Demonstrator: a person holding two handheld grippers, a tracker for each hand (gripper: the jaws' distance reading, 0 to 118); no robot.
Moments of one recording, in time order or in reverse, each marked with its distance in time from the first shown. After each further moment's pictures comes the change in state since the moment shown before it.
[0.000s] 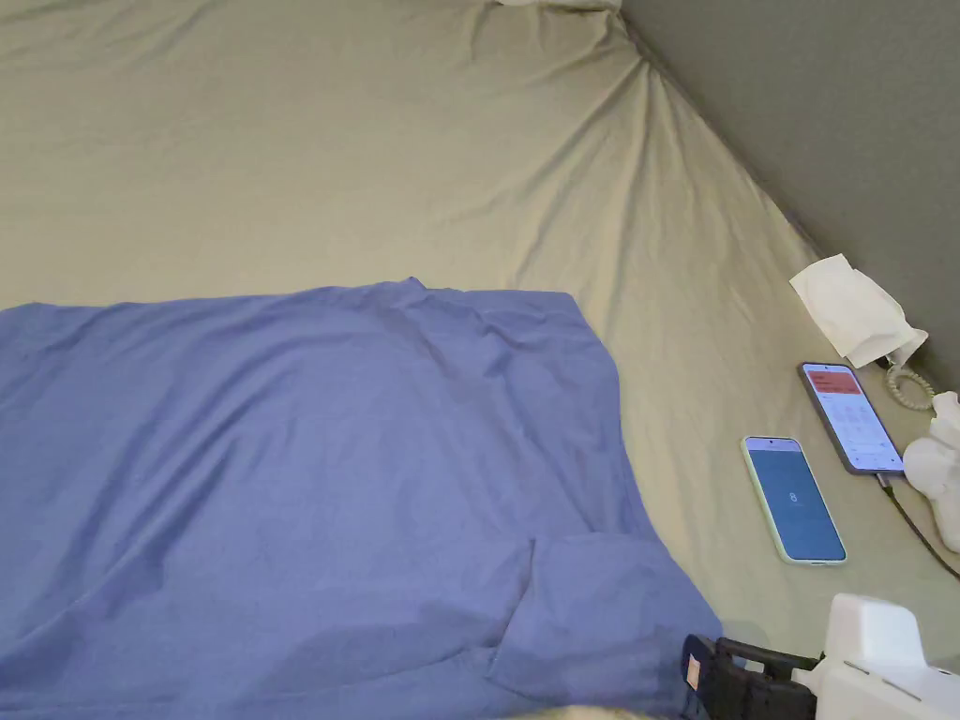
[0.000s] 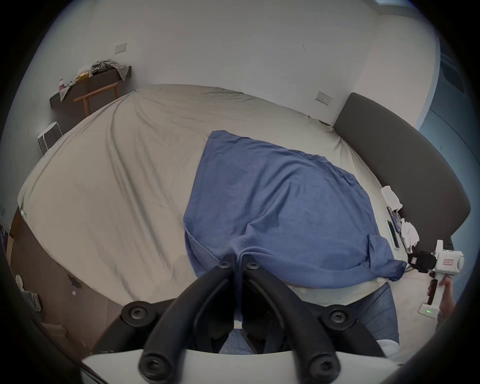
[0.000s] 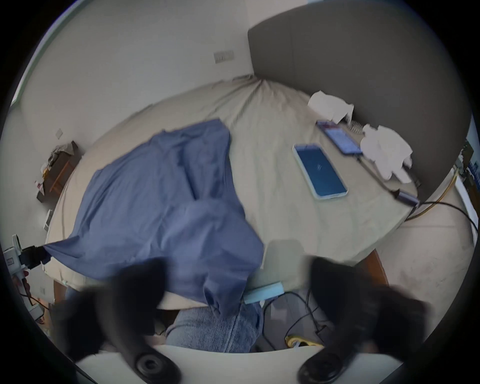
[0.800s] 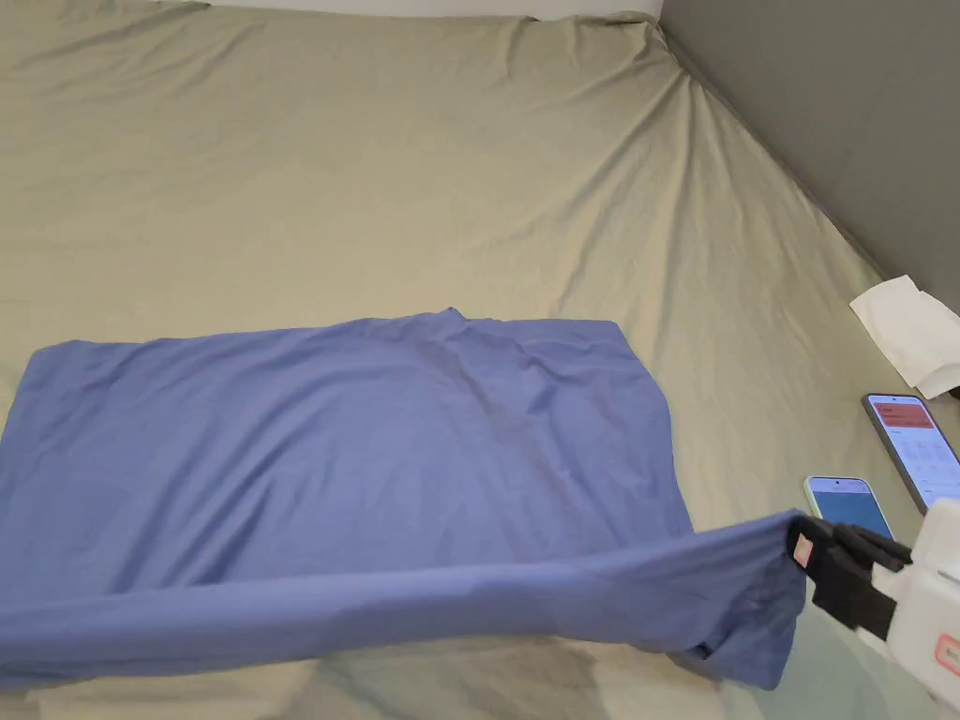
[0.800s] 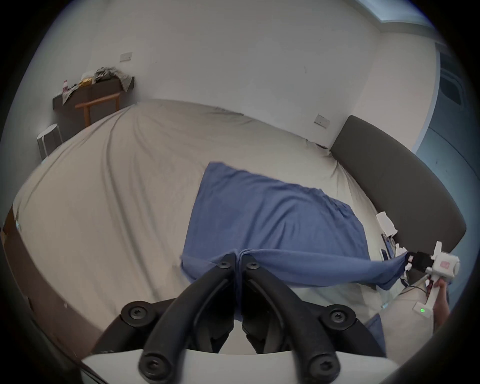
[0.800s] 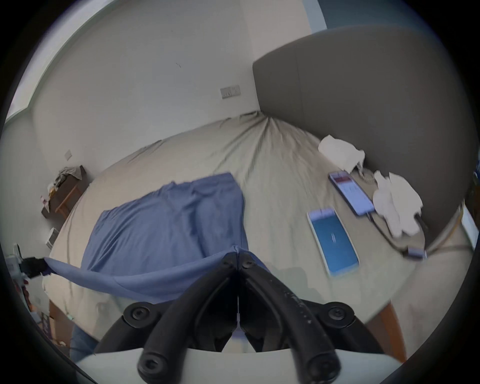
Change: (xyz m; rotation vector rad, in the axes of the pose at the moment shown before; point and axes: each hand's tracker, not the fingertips) left arm 0.007 0.086 -0.018 0.135 -0.025 0.015; right arm -0.025 0.106 -0.009 0.302 0.006 0.031
